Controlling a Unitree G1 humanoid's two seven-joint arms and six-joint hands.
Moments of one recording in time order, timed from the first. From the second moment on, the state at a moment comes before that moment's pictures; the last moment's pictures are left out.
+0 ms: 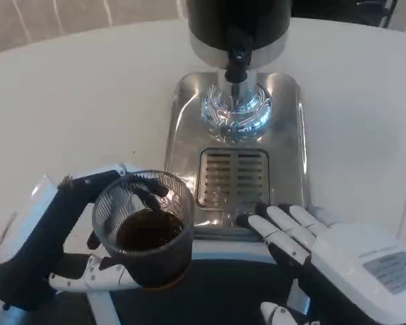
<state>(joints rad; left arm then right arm) -0.10 0.47 0.13 0.15 0.12 -0.87 -0.15 0.21 0.07 -0.17 -1.03 -0.88 -0.33 0.99</state>
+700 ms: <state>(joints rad) -0.09 0.47 0.14 0.15 0.11 -0.87 -0.18 0.20 0.07 -0.15 -1.03 -0.91 -0.31 1.00</state>
